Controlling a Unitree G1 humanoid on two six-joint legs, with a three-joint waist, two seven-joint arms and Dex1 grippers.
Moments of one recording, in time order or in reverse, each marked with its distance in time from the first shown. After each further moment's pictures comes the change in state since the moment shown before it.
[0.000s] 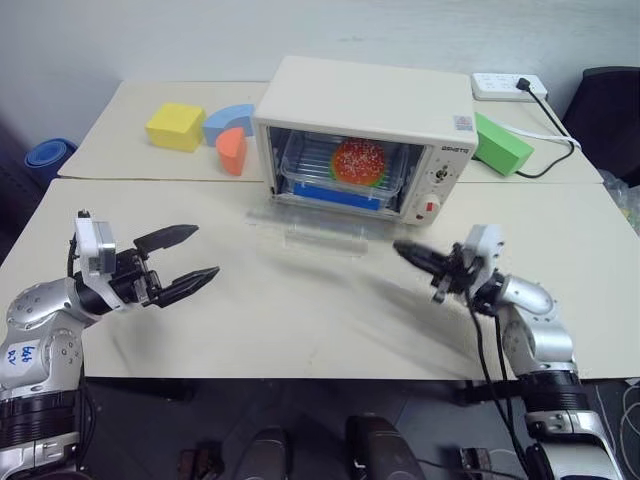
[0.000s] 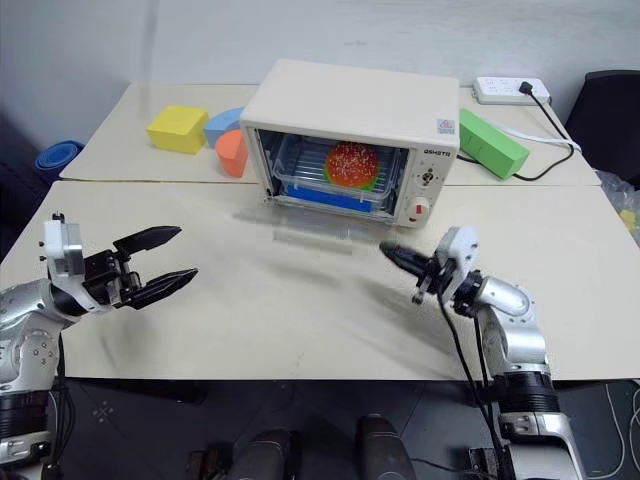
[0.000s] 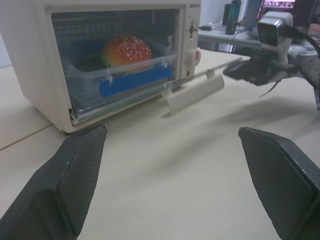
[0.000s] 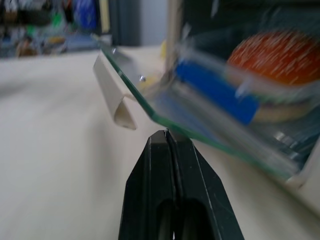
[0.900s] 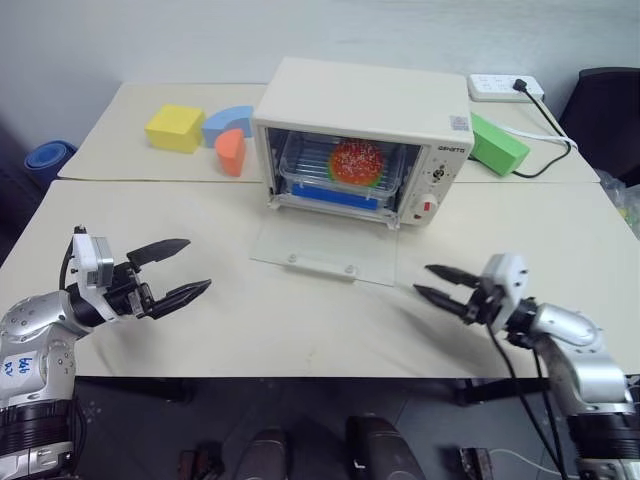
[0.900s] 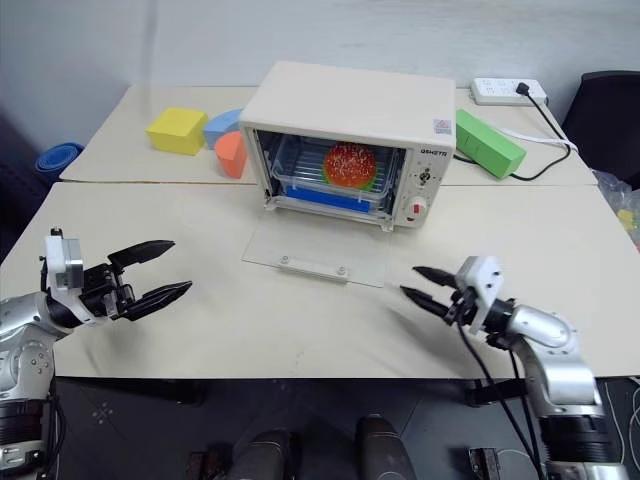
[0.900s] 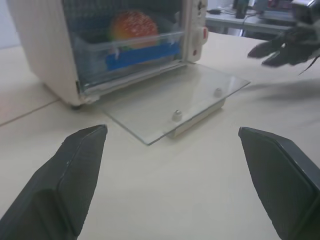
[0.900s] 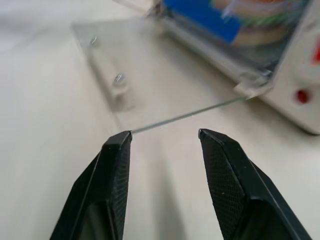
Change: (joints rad) left arm 0.052 0.010 0.008 0.059 0.060 -0.086 -0.051; right arm 0.244 -0.159 0.061 -0.108 -0.148 0.027 -0.012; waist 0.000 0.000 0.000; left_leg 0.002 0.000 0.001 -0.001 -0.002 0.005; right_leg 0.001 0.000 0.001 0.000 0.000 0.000
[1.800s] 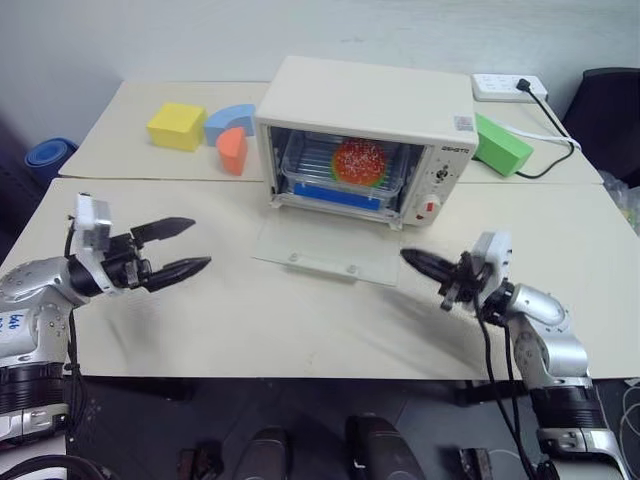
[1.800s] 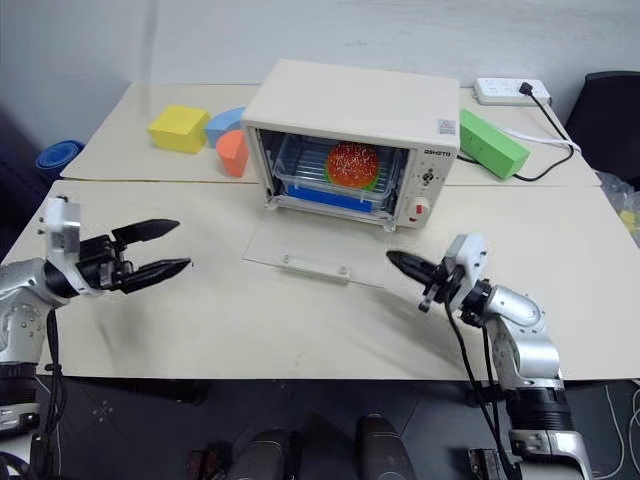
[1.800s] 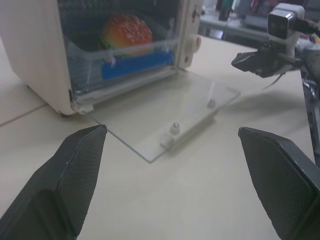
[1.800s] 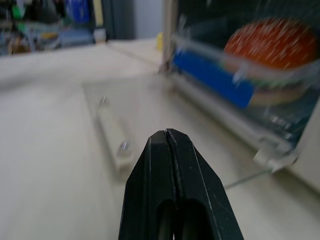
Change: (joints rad) left arm -0.175 0.073 -0.019 0.078 -0.052 0.211 -0.021; right arm -0.154 0.137 -0.077 0.019 0.152 0.026 -0.017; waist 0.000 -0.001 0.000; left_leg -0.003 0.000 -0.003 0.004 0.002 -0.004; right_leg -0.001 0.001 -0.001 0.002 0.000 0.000
